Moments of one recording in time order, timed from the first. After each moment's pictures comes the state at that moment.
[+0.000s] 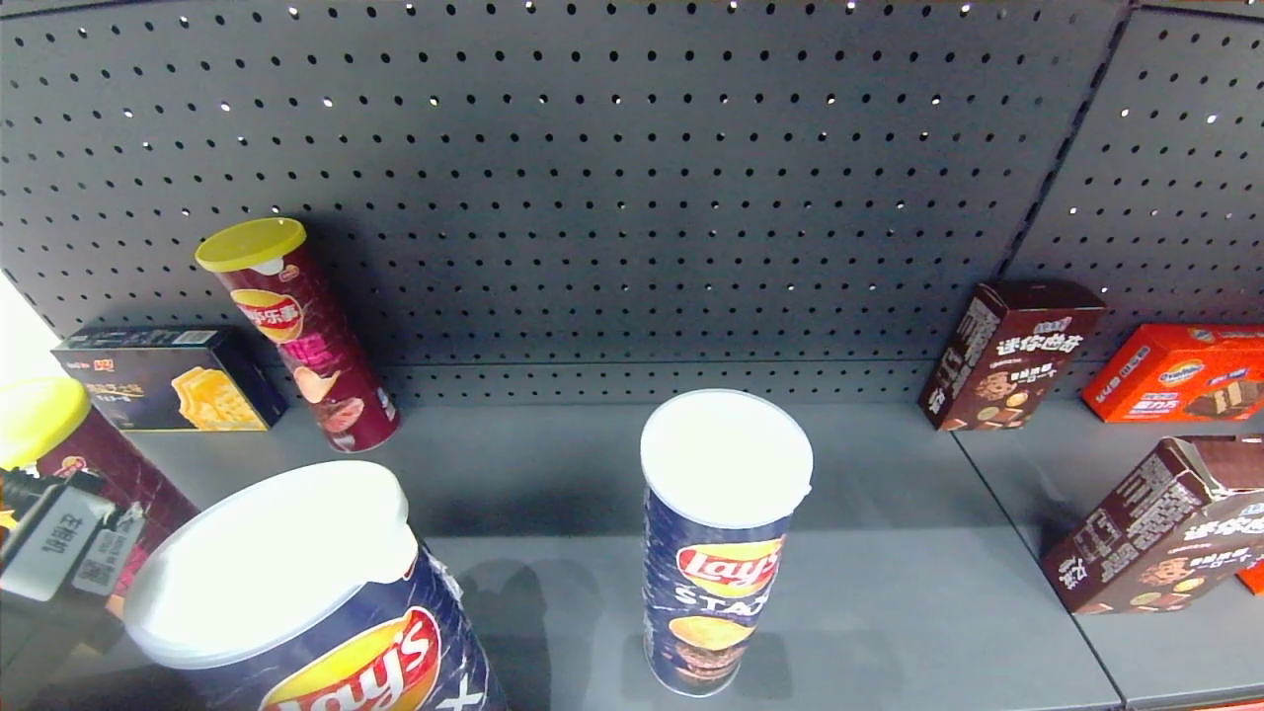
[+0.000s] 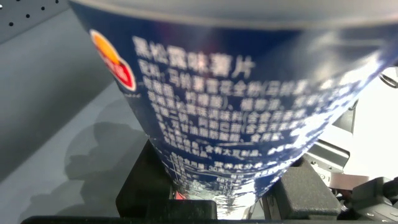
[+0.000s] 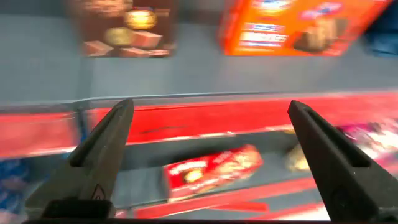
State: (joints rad) left arm -0.61 1.02 -0.40 -0.38 -0.48 0.03; right arm -0.12 0.11 -0.02 -0.05 -0.12 -0.13
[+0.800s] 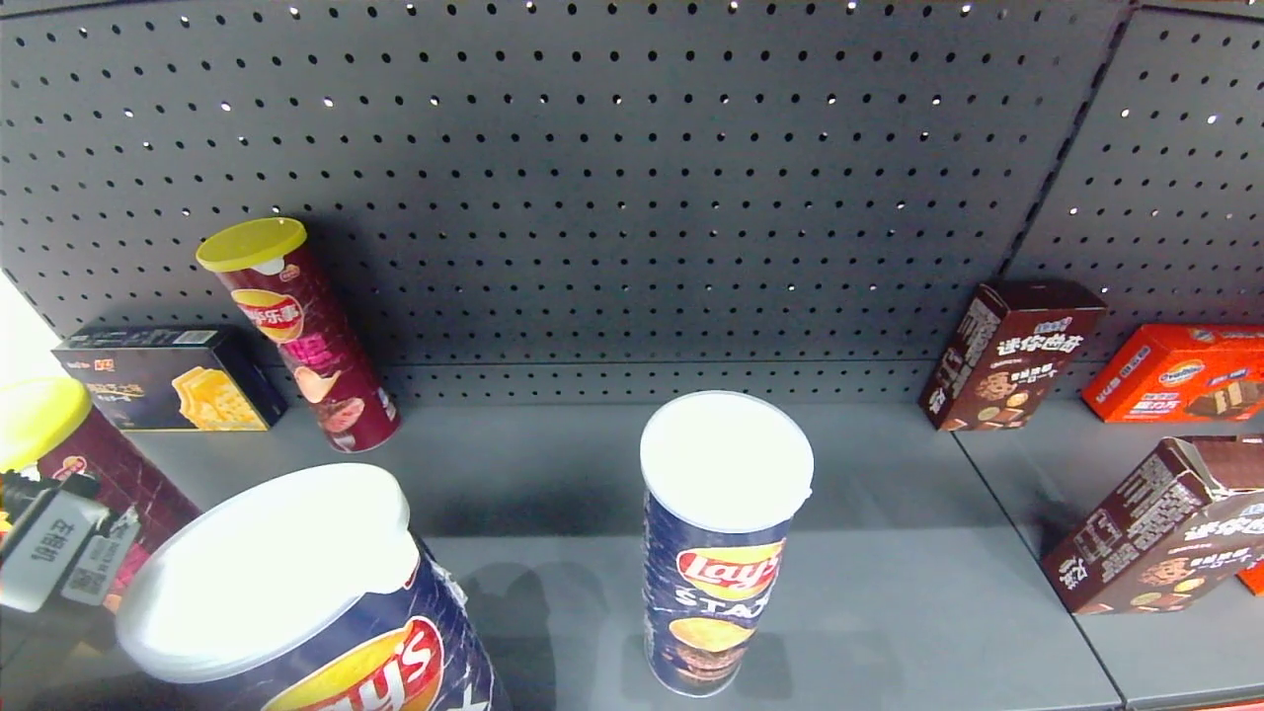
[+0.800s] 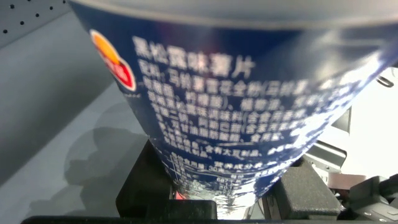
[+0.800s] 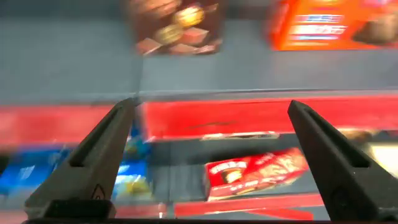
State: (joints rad) left arm -0.62 1.02 -0.40 -0.40 -0.48 0.03; right arm -0.12 0.09 0.00 -0.03 0.05 -0.03
